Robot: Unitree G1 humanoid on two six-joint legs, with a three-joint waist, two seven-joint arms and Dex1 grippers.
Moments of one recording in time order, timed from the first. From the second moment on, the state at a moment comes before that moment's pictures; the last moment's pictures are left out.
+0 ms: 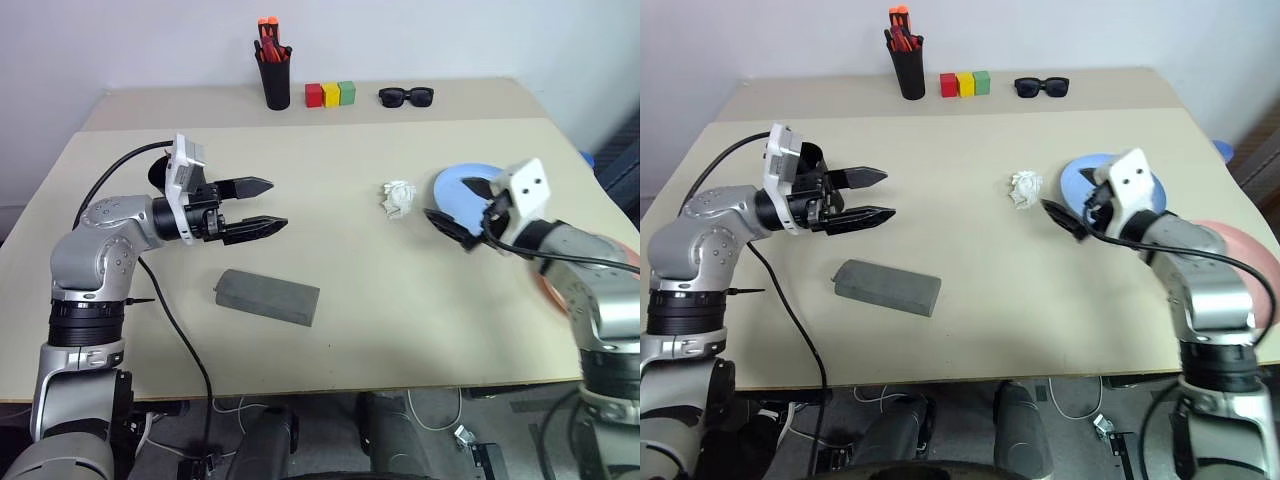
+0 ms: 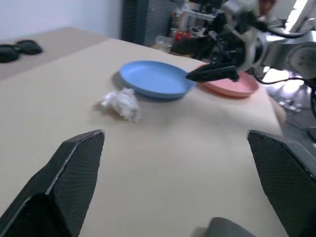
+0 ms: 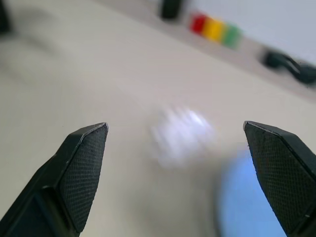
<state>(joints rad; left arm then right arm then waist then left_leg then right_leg) -0.64 0.62 0.12 0.04 -0.56 0.60 -1.23 -0.32 -0.74 -0.22 -0.19 0.34 0.56 0.64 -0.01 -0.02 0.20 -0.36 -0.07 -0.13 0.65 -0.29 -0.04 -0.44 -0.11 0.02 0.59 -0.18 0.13</state>
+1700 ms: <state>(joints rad) -0.67 0.58 0.06 0.11 -0.51 0.38 -1.14 -0.64 -0.67 -0.07 0.31 0.11 0.38 0.53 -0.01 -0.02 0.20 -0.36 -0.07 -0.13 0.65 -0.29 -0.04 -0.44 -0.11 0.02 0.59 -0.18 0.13</state>
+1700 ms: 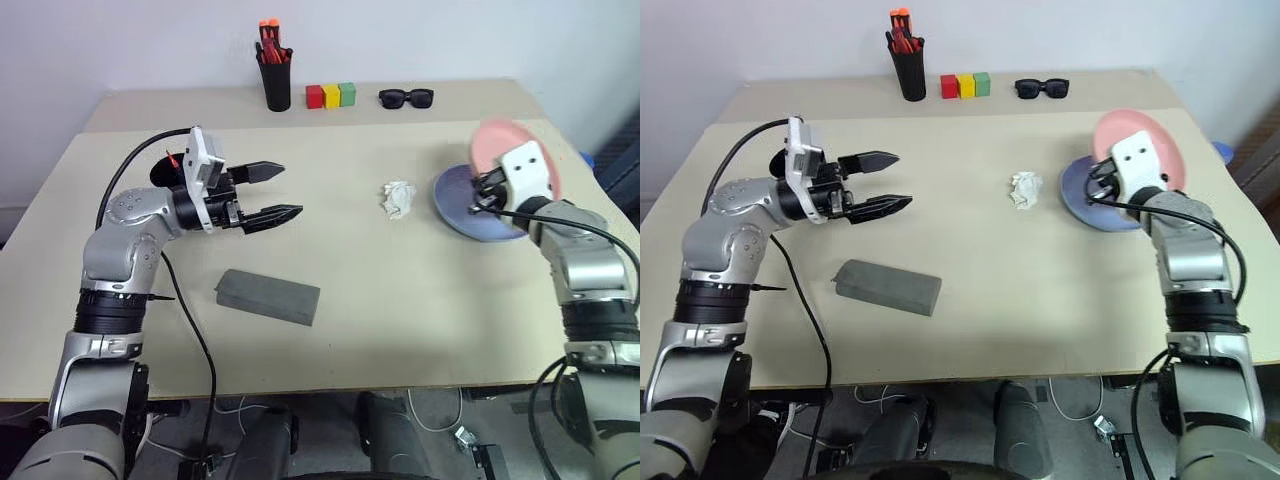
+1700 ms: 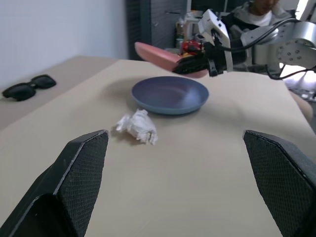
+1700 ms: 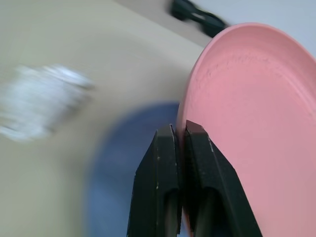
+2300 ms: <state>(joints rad) -0.61 0.61 0.09 0.03 -0.53 0.41 -1.09 -0.74 -0.49 -0.04 0.33 0.16 0.41 0.55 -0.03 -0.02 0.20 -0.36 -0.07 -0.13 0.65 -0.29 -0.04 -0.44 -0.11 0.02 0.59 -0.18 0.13</state>
